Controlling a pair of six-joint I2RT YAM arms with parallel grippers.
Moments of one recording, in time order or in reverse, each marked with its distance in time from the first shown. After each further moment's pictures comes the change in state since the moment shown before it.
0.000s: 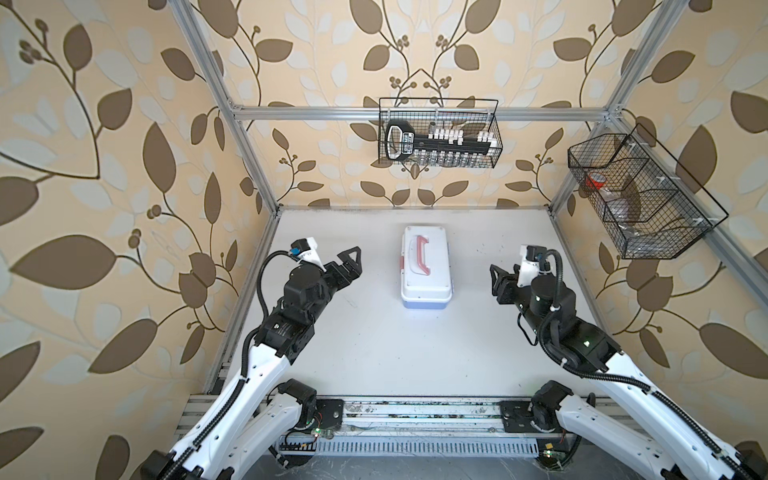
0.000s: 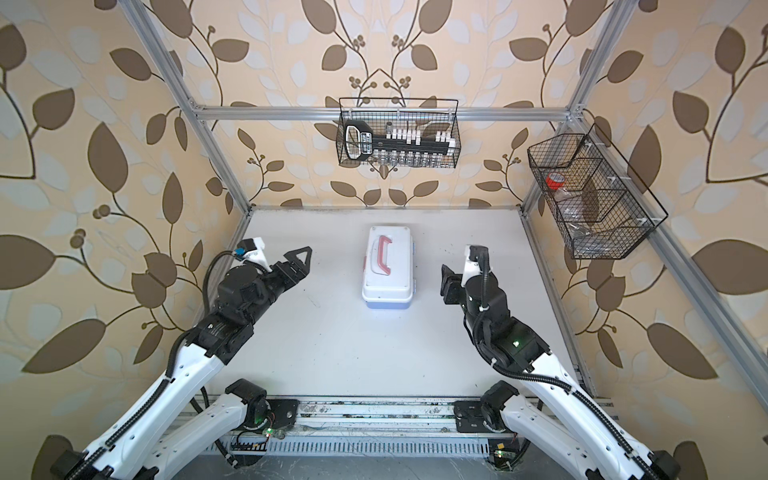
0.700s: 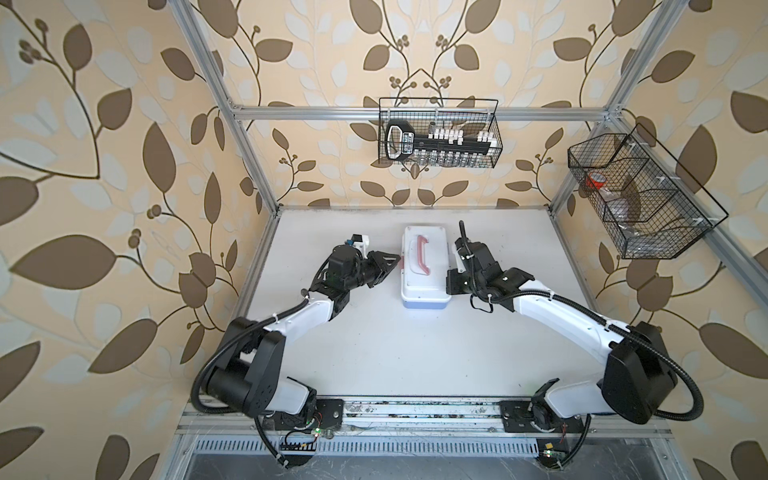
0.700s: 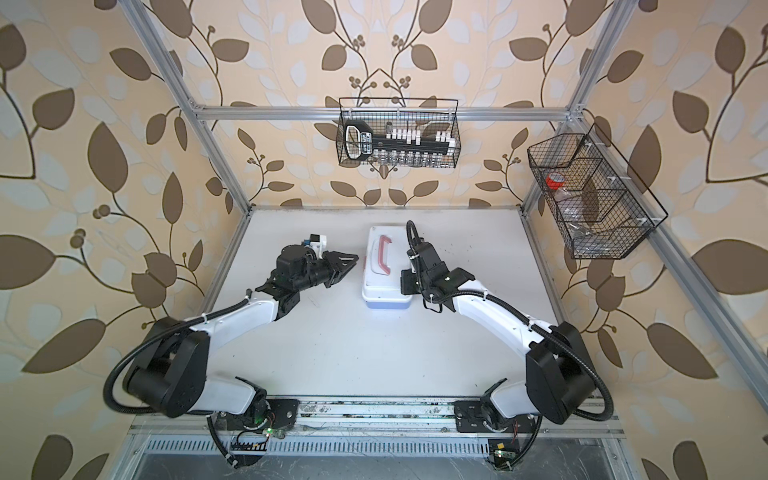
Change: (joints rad) left arm 0.000 0.597 0.055 0.478 0.649 -0.340; right arm 0.003 0.692 0.314 -0.171 -0.419 0.131
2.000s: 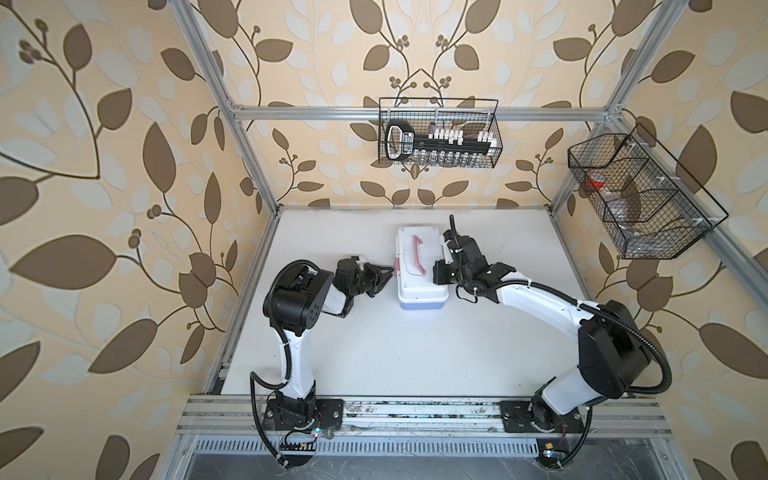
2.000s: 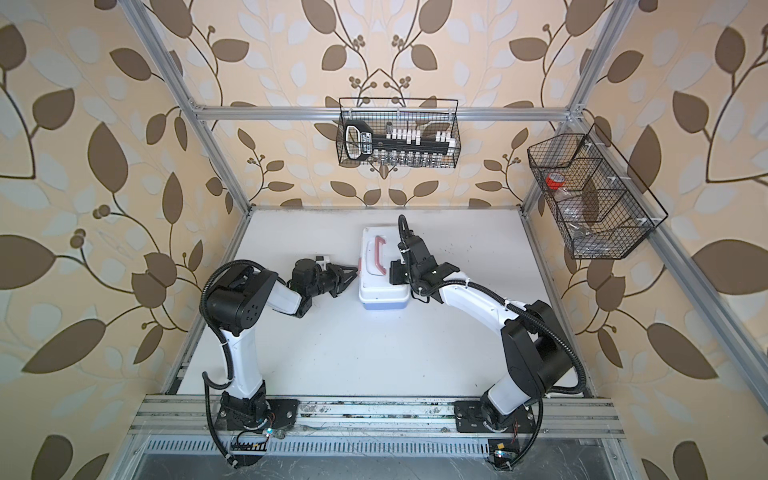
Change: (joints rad) left arm 0.092 0.646 -0.017 0.566 0.089 -0.295; right arm 0.000 0.192 0.064 0.208 -0.042 0.000
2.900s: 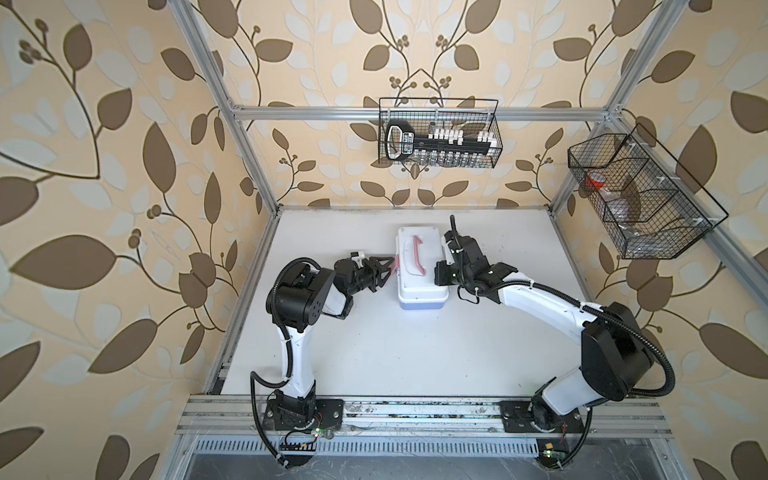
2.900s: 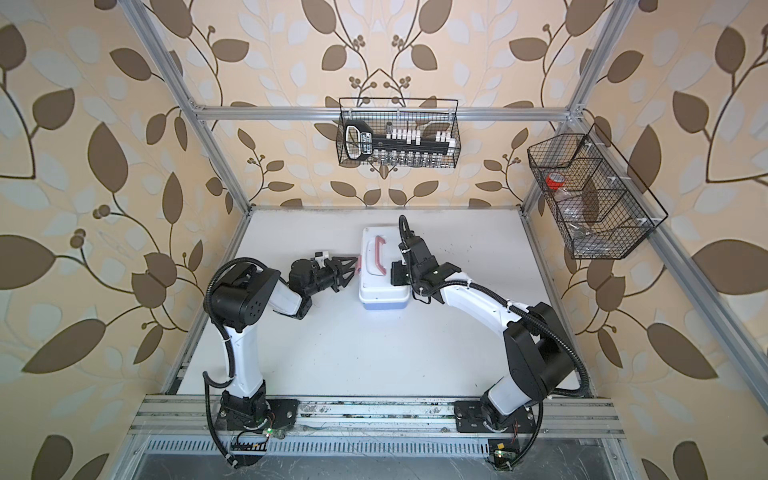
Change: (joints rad) left arm 0.014 0.031 -0.006 0.220 0.033 -0.136; right arm 0.000 -0.016 0.000 -0.033 0.005 0.000
